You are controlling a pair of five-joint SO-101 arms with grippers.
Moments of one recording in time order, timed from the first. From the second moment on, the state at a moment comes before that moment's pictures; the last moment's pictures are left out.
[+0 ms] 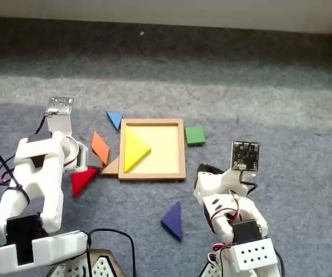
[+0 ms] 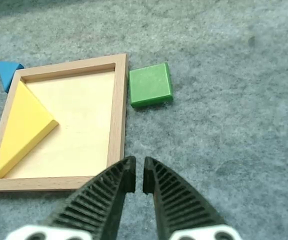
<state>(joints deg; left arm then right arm) -20.0 -7.4 45.6 50.2 -6.3 -18.6 -85.5 90.9 40.5 -13.8</state>
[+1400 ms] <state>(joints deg) -19.5 -5.6 44.3 53.2 -8.0 -18.6 -85.5 90.9 40.5 -13.8</state>
